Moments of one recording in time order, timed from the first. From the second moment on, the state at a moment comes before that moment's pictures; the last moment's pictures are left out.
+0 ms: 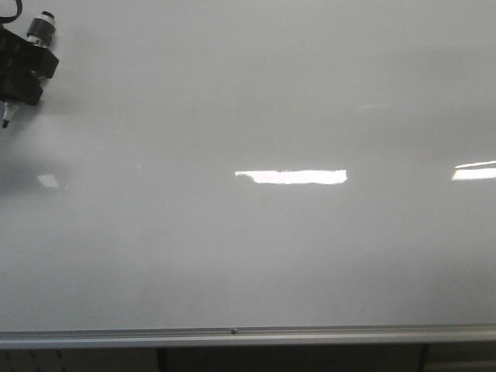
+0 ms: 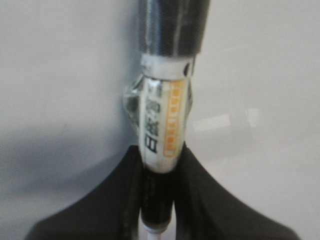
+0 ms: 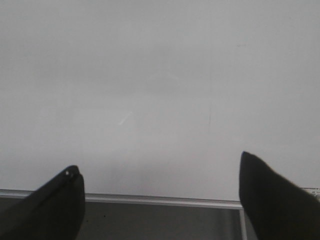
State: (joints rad) left arm -0.14 1.55 -1.02 -0.09 0.23 0.15; right arm 0.02 0.84 -0.68 -0.05 0.51 0.06
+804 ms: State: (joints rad) left arm -0.26 1.29 -1.24 -0.37 1.10 0.77; right arm 0.05 0.95 -1.03 0.40 0.99 -0.53
